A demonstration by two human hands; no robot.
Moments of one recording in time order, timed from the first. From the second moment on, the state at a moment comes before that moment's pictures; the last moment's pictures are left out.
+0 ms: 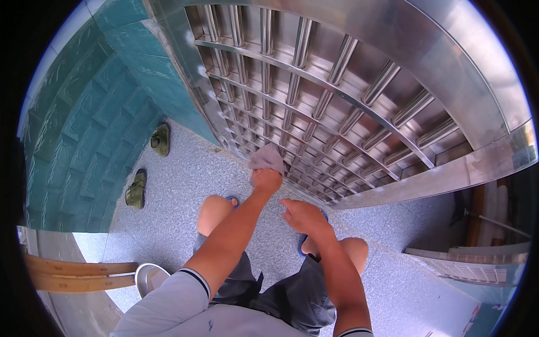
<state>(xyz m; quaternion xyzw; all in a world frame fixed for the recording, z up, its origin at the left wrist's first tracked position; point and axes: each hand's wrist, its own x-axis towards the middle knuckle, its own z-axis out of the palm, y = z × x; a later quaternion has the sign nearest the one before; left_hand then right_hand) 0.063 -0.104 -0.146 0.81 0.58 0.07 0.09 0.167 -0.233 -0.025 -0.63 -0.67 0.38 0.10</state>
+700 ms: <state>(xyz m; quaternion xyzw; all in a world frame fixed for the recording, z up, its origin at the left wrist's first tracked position) 0.052 -0.069 -0.129 0.52 0.50 0.36 0.59 0.161 -0.229 -0.030 -0.62 -0.68 0.37 0.08</state>
